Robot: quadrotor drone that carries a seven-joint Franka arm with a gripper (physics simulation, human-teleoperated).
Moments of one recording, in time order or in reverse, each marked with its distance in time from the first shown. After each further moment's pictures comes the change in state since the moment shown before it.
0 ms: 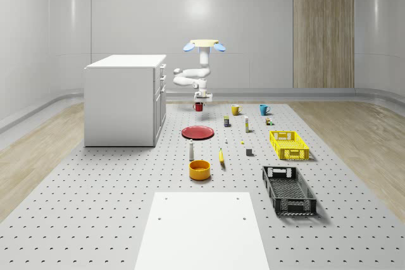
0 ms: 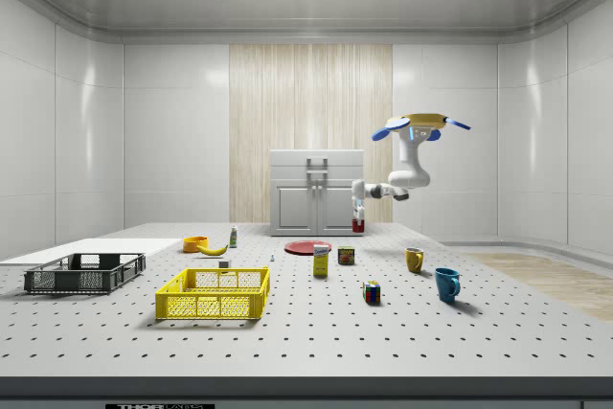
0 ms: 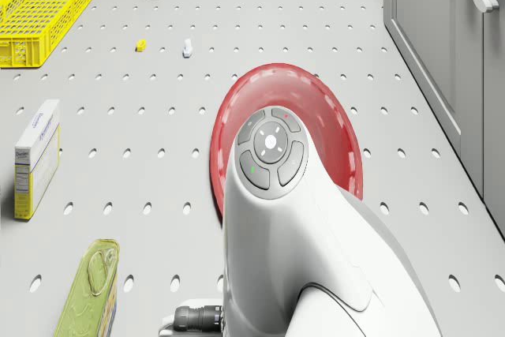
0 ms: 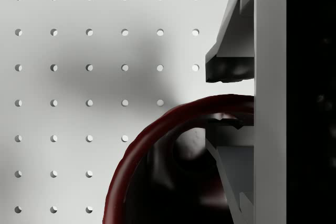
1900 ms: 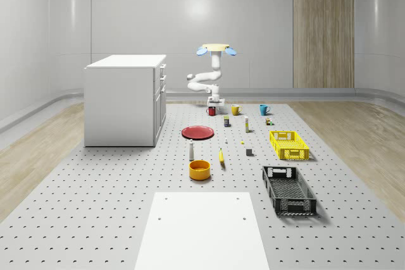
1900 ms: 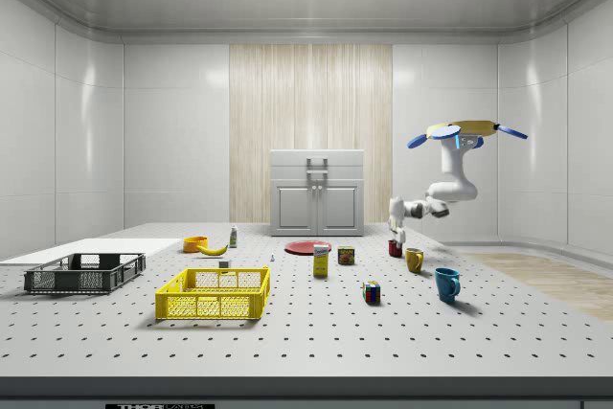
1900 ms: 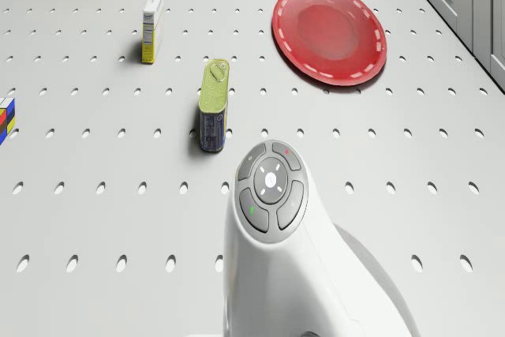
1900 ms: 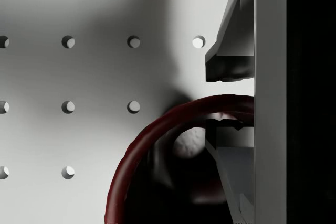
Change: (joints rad) arm 0.023 0.072 -0.107 0.024 -0.124 -0.025 -0.032
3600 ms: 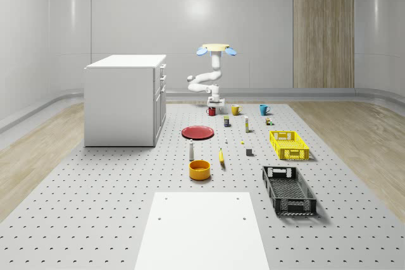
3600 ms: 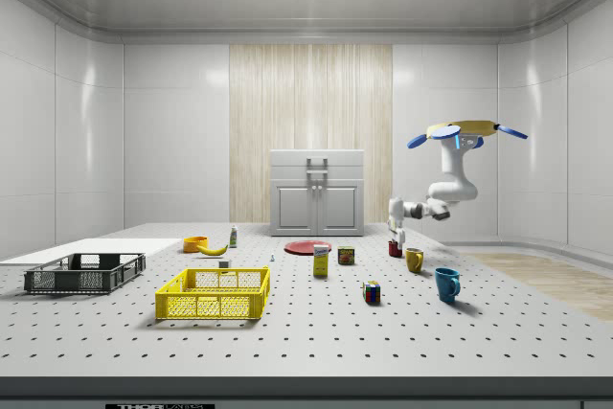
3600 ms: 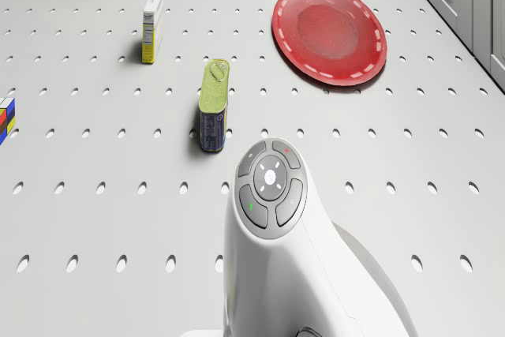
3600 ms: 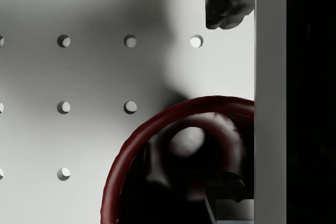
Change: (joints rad) arm 0.016 0.058 -0.031 0.015 -0.049 -0.038 -0.026
